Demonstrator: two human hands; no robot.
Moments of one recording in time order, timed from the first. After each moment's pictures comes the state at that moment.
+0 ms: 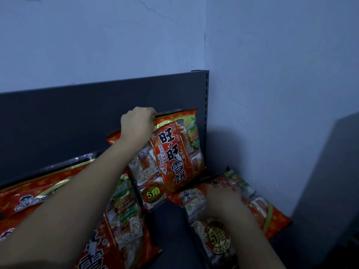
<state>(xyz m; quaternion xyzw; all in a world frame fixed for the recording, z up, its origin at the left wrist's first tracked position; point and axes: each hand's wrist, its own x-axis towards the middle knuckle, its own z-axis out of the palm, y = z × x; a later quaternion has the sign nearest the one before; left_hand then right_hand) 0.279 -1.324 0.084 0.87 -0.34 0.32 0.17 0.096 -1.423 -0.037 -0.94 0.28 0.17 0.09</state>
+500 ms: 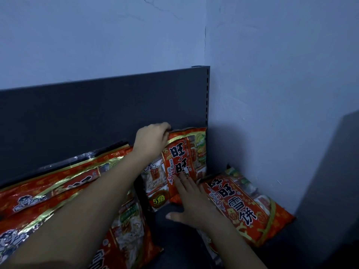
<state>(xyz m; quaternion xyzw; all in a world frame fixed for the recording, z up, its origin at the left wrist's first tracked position) 0.274 -1.336 0.041 0.85 -0.43 0.26 0.16 0.127 -1.407 -0.072 -0.98 0.08 -0.02 0.18</state>
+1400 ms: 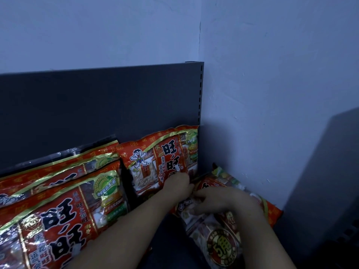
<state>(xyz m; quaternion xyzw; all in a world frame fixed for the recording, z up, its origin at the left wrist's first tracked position) 0.213 -1.389 -0.068 0.88 -0.44 -0.13 0.09 0.095 -1.457 -0.022 -0.94 0.15 0.24 0.21</state>
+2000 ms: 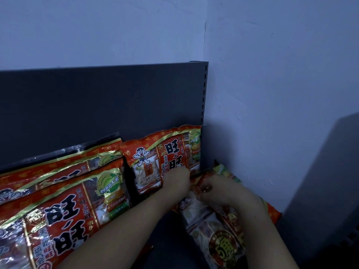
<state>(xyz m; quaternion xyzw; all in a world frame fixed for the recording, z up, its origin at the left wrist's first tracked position) 0.200 -1.383 -0.046 0.92 -0.39 -0.04 0.06 0.092 -1.461 -0.016 -0.96 0.18 0.08 0.18</state>
